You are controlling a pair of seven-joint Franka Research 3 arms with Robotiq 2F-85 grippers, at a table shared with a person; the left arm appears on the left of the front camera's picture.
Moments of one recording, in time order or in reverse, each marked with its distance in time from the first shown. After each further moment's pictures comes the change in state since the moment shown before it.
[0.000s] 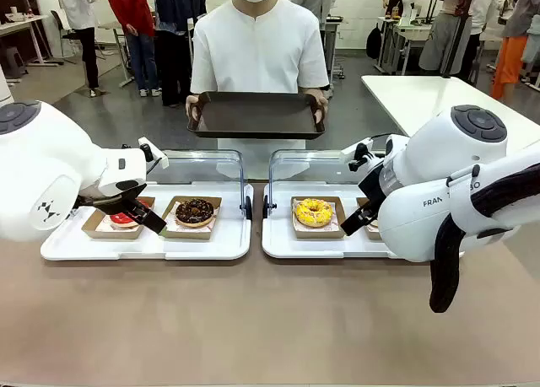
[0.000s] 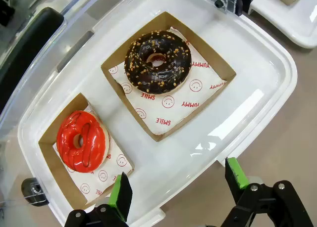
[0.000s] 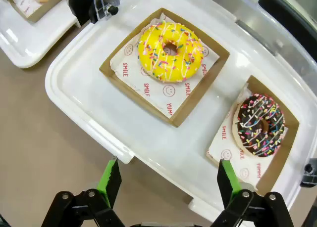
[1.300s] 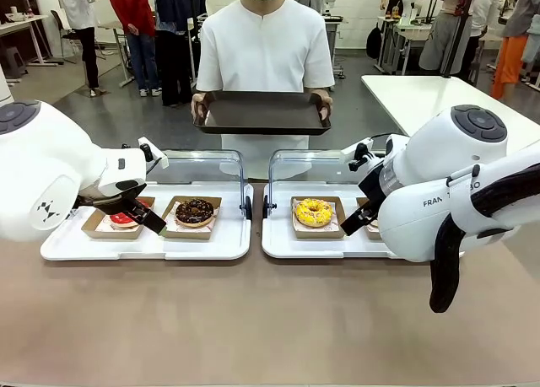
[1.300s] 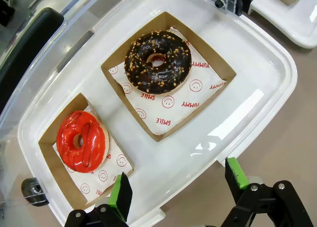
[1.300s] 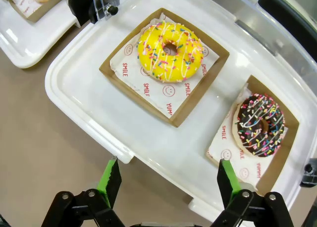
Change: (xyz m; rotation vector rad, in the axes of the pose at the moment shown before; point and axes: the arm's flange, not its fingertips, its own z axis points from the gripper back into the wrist) left arm 0.000 0.000 0.000 0.000 0.000 0.000; right arm 0.000 0.000 0.000 0.000 0.000 0.000
